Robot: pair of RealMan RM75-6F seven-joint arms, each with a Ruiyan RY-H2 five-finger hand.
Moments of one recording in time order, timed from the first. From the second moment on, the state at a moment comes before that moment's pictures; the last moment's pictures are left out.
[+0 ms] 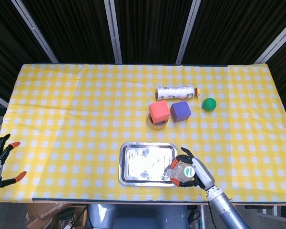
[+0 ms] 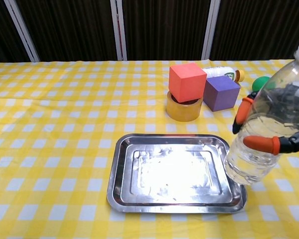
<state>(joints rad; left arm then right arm) -0.03 -1.08 -0.01 -1.73 1.54 1.53 0.00 0.32 -1.34 0.03 -1.89 -1.59 1.17 0.54</state>
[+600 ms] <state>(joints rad) -0.03 -1.08 -0.01 -1.73 1.54 1.53 0.01 0.27 -1.11 0.12 -1.87 -1.36 1.26 0.59</state>
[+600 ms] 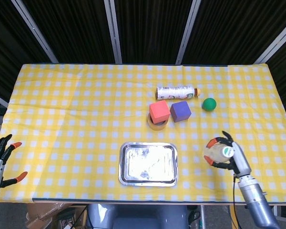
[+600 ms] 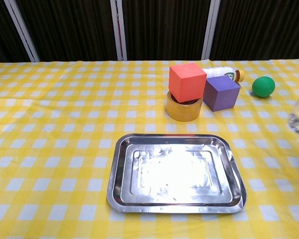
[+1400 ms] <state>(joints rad) -0.04 -1.09 -0.01 -1.72 1.53 1.52 0.02 0.36 -1.26 0.13 -2.16 -1.36 1.13 0.40</state>
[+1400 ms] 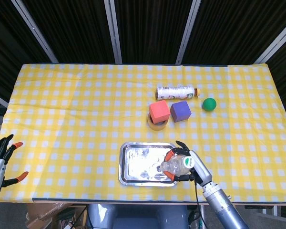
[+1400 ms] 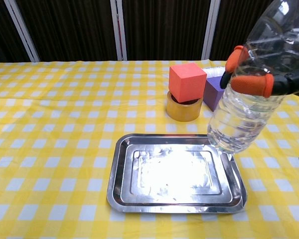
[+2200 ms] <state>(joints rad) -0.03 -1.08 0.00 -1.73 1.55 1.53 0.00 0.27 -1.05 0.12 -2.02 -1.33 1.17 0.46</state>
